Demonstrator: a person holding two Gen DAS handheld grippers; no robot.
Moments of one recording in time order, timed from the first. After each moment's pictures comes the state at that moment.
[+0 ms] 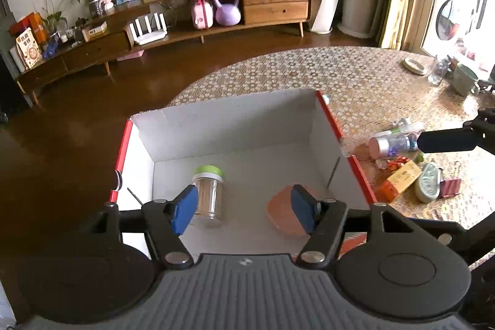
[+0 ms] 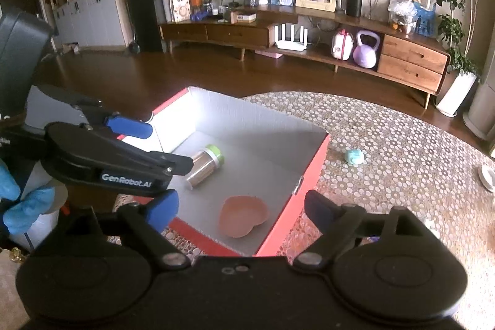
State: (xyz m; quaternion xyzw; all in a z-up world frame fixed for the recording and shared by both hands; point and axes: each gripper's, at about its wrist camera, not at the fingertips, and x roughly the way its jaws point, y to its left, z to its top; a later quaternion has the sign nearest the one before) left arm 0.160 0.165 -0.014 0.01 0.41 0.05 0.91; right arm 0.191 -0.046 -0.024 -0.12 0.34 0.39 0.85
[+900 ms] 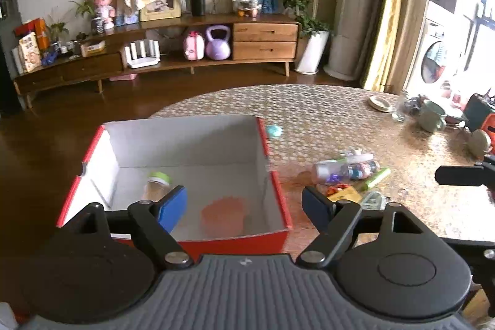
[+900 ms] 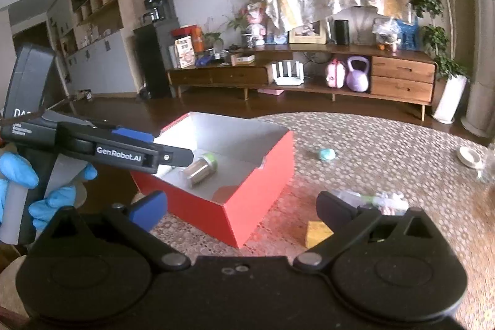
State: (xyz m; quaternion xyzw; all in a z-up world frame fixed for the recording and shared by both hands) left arm 0.115 0.091 -0.003 -0.03 0.34 0.04 0.94; right arm 0.156 -0.174 -0.029 -0.04 0.28 0.41 0.87
